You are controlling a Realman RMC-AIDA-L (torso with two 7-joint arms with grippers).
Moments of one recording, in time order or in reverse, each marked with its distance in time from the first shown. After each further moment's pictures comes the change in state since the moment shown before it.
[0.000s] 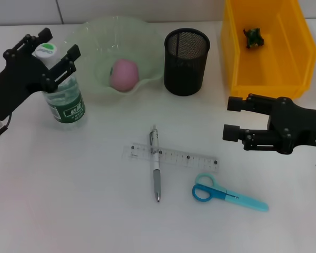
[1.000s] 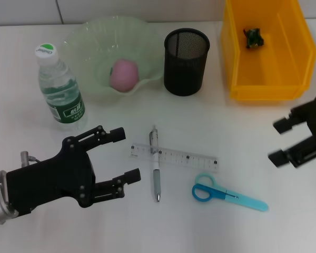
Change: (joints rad) left arm 0.110 0.025 0.169 0.090 0.308 0.439 -0.153; right arm 0.190 -0.041 -0.009 -0.671 -0.566 -0.303 0.640
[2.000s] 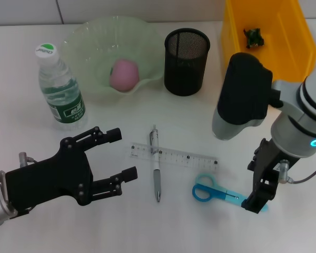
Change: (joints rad) left arm 0.010 -0.007 0.001 -0.005 0.024 -0.074 -0.034; right arm 0.073 0.058 -0.853 -0.030 -0.361 0.269 0.391
